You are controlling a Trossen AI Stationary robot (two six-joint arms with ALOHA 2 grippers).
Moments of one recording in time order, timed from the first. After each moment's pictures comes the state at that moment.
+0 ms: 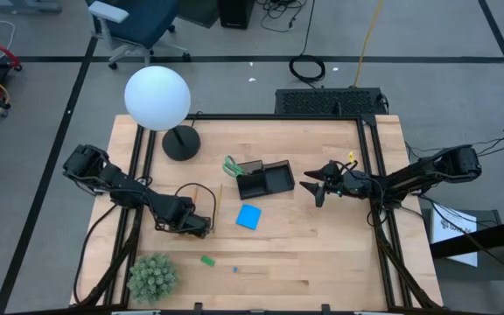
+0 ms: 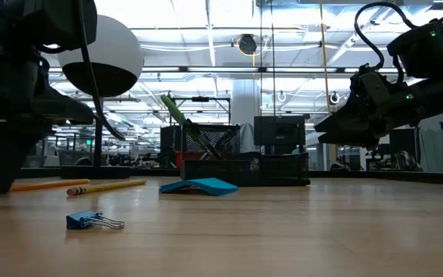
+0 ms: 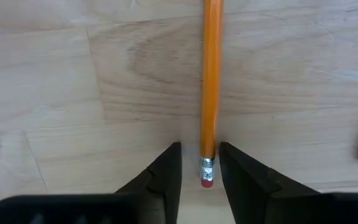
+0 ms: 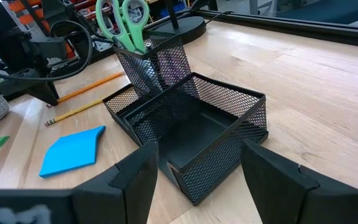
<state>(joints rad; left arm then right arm) -0.40 1.57 0.77 -0.73 0.04 -1.91 -0.04 1.23 0.01 0.94 0.29 0.40</state>
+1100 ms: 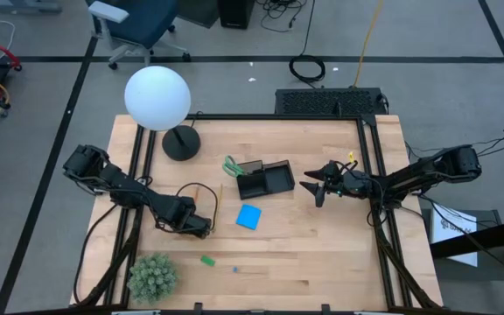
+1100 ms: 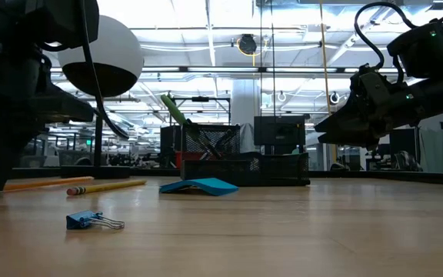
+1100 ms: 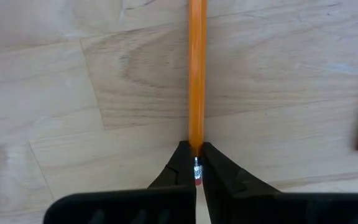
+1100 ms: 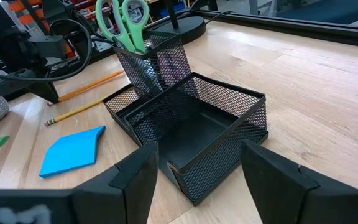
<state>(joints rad) -0.40 1.57 0.79 -0.75 0.03 -1.84 -0.04 1.23 0.01 0.94 0.29 0.40</state>
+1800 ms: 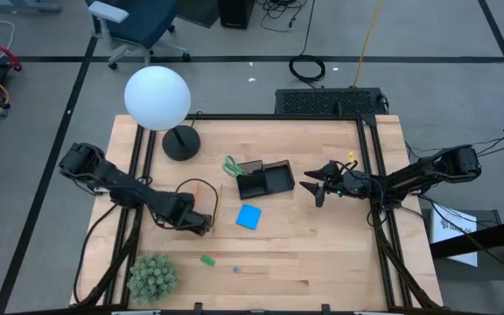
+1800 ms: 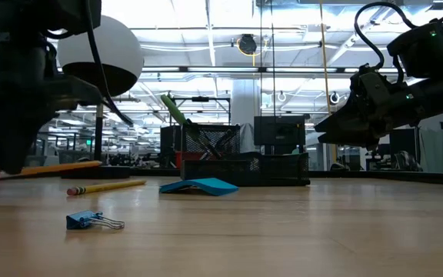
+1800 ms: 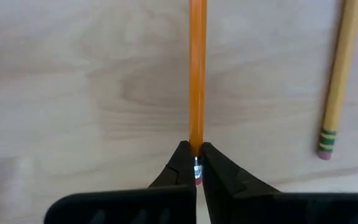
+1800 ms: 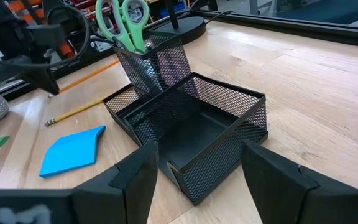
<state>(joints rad) -0.38 1.50 0.81 -0.82 -0.02 -1.82 -0.04 1.23 0.01 0.94 0.29 0.40</state>
